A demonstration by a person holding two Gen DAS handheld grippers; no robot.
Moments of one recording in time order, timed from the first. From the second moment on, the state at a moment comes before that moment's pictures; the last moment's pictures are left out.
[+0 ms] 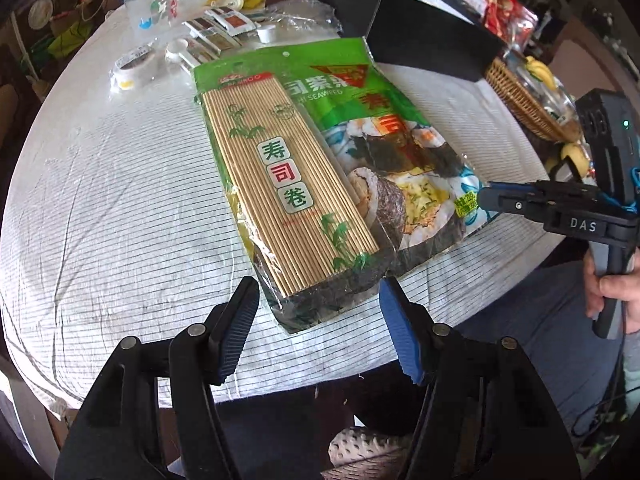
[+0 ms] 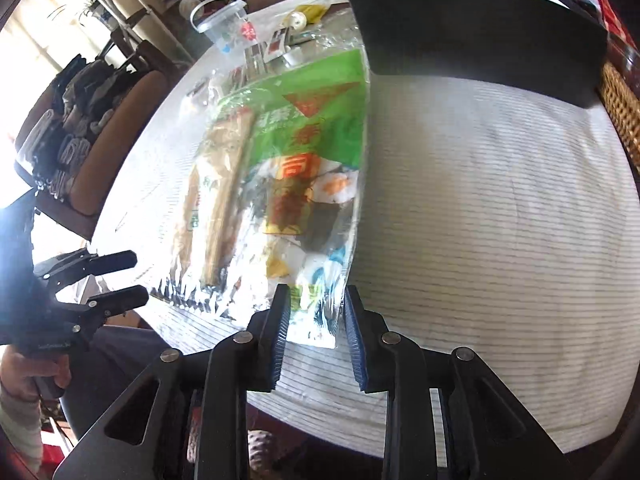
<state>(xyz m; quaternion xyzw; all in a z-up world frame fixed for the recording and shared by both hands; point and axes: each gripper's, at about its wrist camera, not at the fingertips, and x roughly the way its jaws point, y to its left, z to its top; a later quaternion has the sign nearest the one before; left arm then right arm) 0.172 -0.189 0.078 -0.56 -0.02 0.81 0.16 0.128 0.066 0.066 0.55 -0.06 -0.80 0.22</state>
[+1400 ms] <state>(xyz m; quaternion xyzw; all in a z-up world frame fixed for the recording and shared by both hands) 0.080 -0.207 0.047 -0.53 -0.16 0.83 0.10 0.048 0.066 0.051 0.50 -0.12 -0.81 0.28</state>
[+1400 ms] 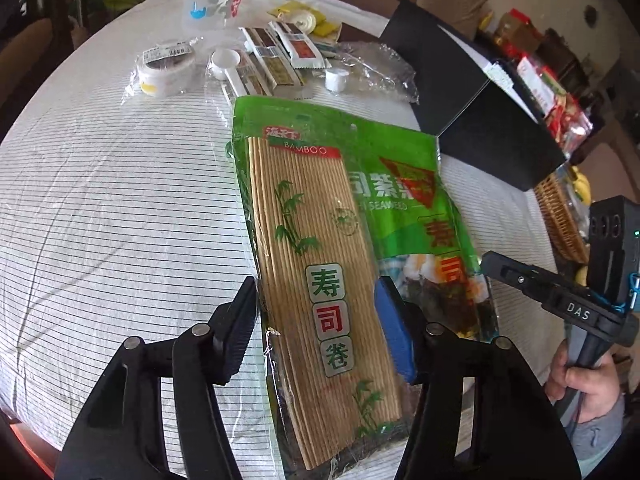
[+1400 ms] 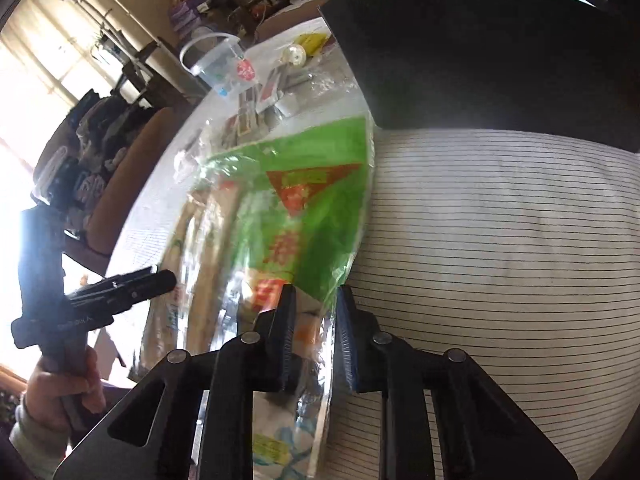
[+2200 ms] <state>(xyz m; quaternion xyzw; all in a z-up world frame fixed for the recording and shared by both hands) 0.080 -0.203 0.083 -0.49 -0.31 0.78 0.24 0.065 0.048 0.041 0.52 0.02 -0.83 0.21</state>
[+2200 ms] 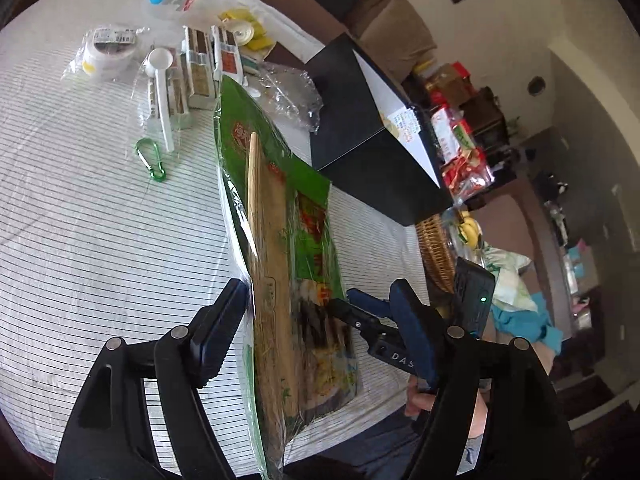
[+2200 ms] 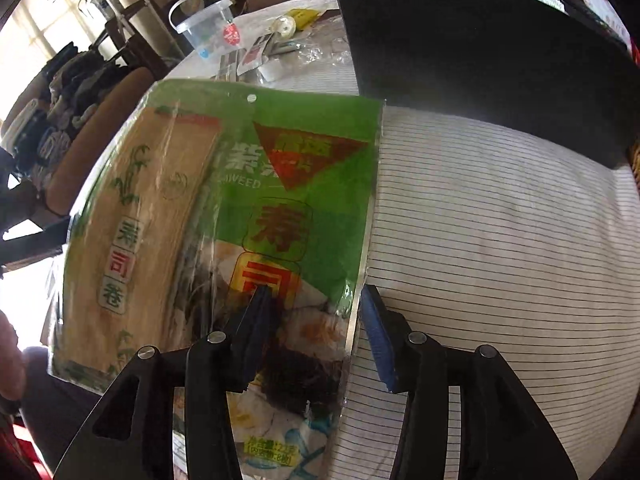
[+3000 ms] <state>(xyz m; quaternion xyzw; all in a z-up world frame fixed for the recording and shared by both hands) 0.067 -0.128 0.067 -0.51 -0.34 0.73 0.31 0.182 0.013 0.048 0.43 0.11 -0.86 0.24</state>
